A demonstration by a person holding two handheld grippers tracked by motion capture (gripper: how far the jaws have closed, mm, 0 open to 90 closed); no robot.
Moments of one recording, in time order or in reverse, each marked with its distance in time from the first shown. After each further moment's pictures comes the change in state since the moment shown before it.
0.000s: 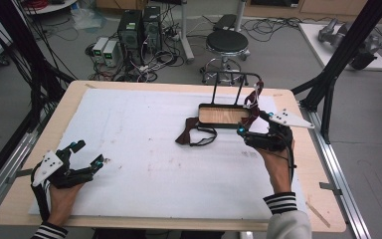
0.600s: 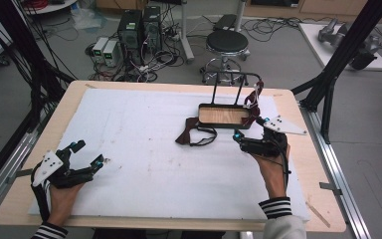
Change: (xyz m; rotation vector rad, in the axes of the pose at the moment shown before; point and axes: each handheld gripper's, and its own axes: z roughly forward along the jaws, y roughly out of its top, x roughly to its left) left arm 0.000 0.000 0.000 0.000 0.002 -0.001; right arm 0.010 -0.014 0.002 0.009 -0.017 -0.012
